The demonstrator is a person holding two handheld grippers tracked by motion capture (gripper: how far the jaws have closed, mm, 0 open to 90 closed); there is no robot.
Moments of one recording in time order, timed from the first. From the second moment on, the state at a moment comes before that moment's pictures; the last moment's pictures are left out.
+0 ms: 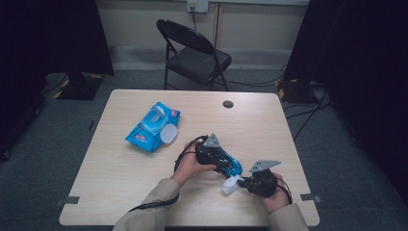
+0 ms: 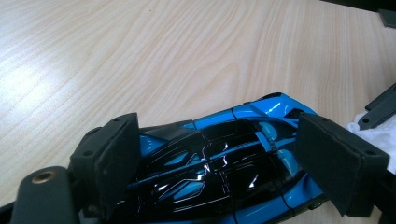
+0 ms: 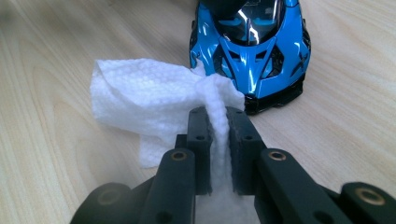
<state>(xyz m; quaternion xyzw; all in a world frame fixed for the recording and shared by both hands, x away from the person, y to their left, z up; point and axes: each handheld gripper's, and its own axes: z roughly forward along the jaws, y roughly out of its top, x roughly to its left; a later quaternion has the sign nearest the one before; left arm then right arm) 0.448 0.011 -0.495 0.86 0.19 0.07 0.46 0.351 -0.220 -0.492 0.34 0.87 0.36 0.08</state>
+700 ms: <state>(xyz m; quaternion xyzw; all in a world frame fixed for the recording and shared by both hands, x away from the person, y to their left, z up) 0.446 -0.001 -0.489 0.89 0.17 0.08 0.41 0.351 -0.220 -0.492 0.34 0.86 0.36 0.08</state>
